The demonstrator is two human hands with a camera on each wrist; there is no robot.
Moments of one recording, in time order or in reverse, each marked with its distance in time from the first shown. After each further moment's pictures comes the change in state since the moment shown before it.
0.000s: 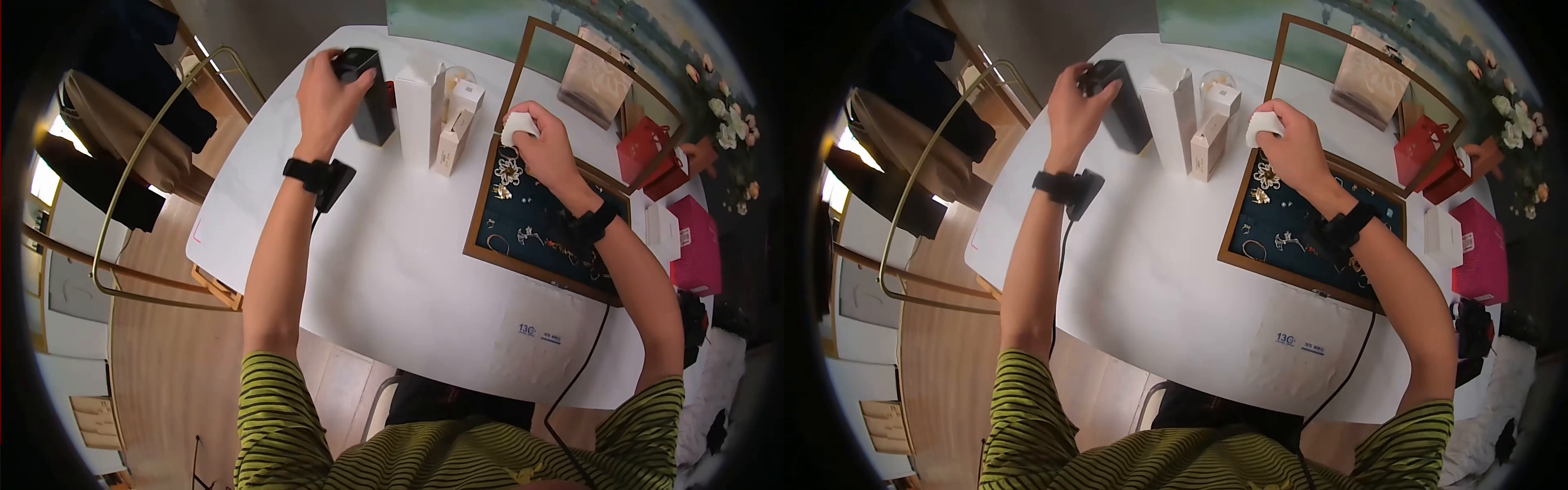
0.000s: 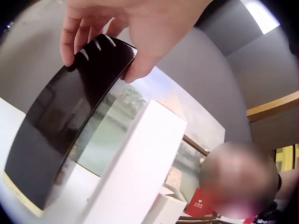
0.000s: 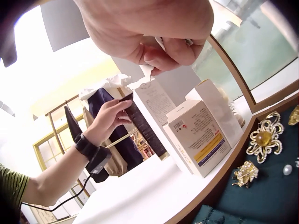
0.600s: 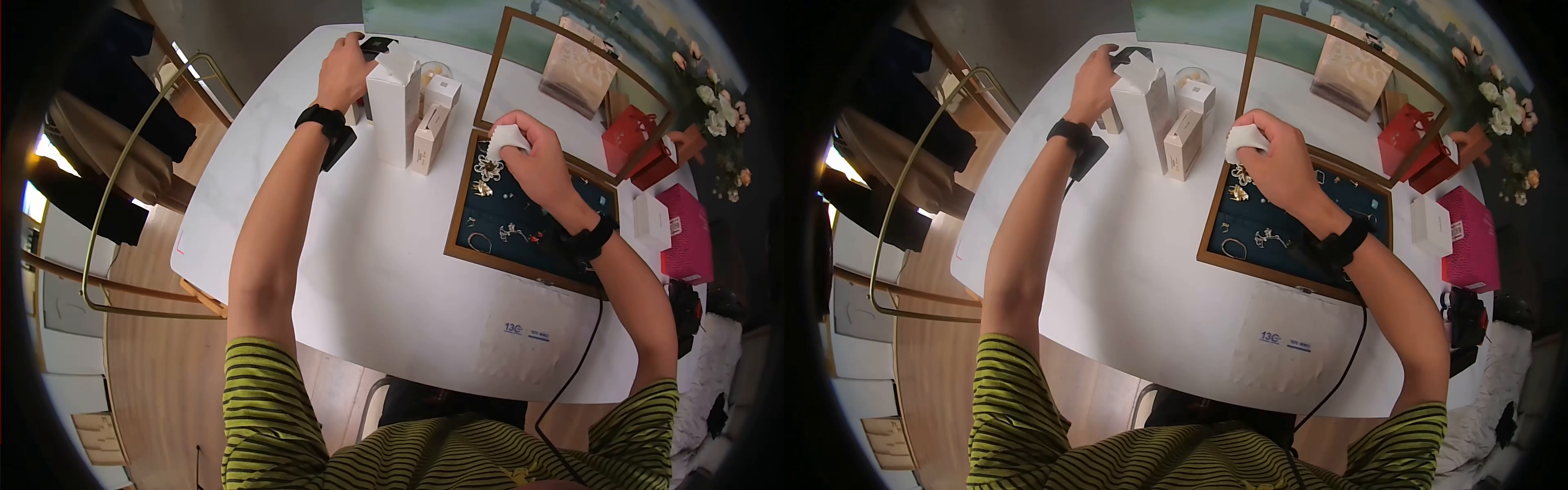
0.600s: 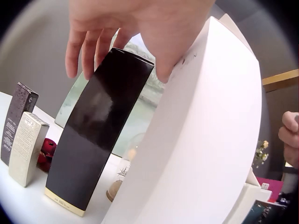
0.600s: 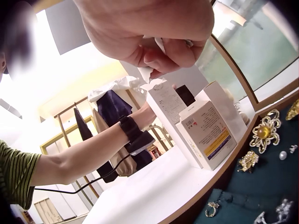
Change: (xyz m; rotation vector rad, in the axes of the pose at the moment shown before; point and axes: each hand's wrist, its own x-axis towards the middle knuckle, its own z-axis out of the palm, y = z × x) left_hand 0.044 -0.016 0.086 0.114 -0.246 0.085; right_hand -0.027 -0.014 -0.011 0.030 -0.051 -0.058
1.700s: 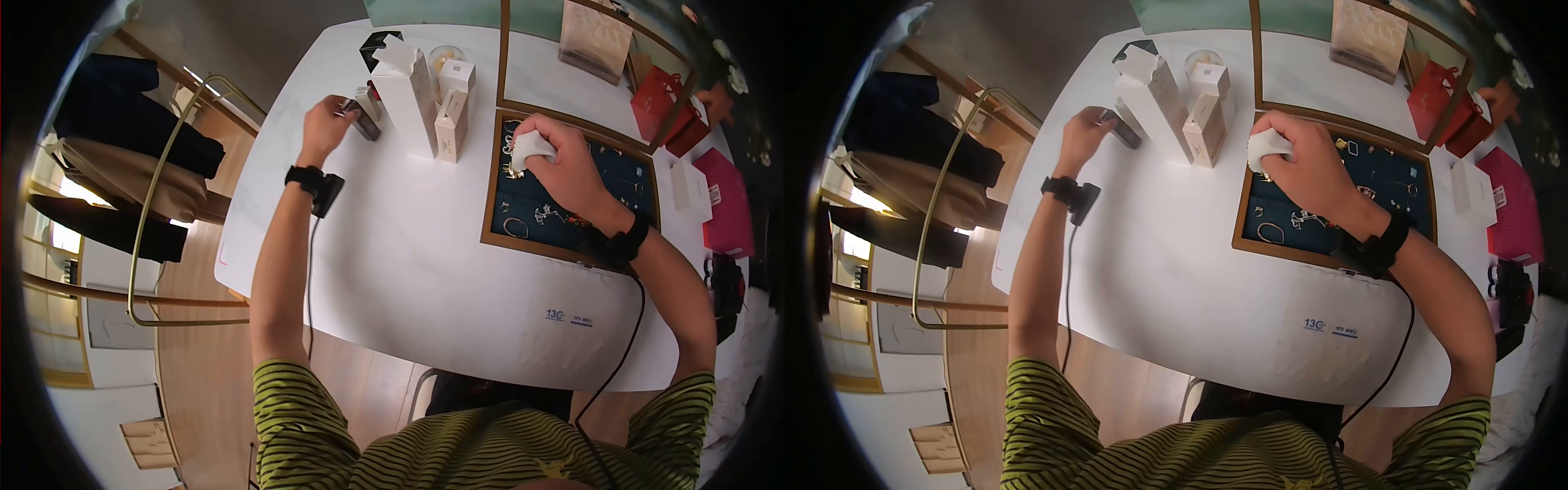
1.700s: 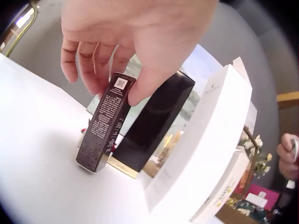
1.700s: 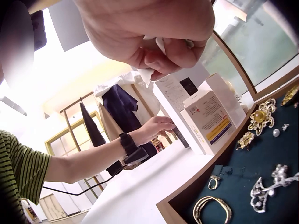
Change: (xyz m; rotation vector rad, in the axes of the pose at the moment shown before) left_hand -0.062 -0.070 -0.026 0.023 -0.284 -0.149; right_hand -0.028 -0.010 0.001 -0.005 -0.062 0.014
